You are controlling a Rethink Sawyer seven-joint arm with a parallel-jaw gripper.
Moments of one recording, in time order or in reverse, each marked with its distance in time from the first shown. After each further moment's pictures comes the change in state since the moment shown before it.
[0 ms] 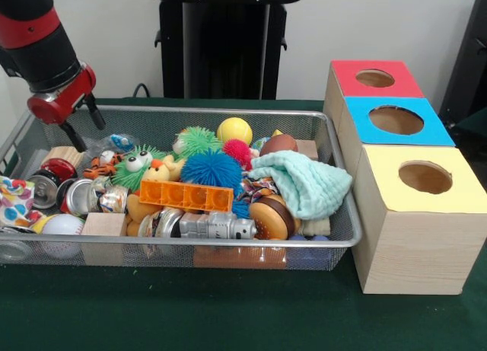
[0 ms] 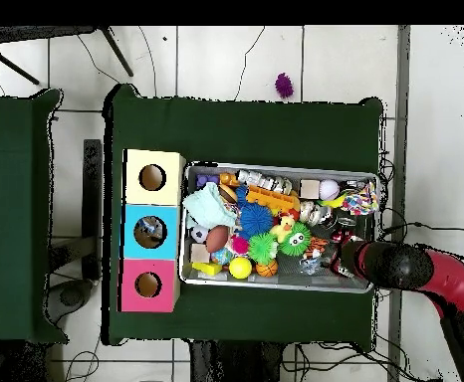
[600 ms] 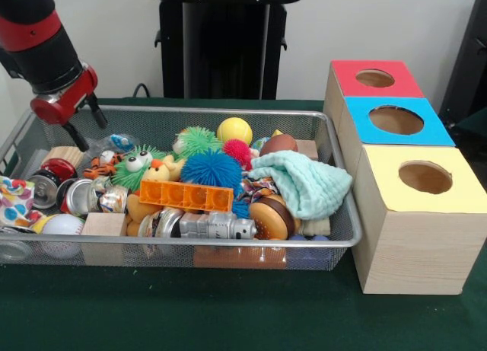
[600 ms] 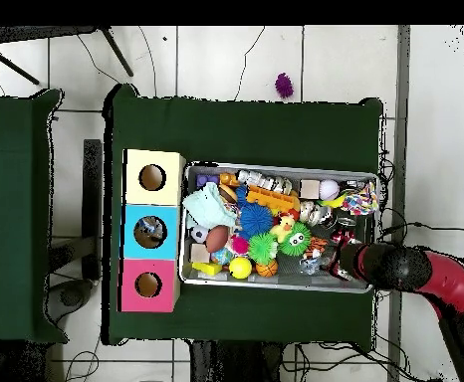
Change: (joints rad) arm 0.000 0.009 -0.011 0.000 0.000 0.006 0.000
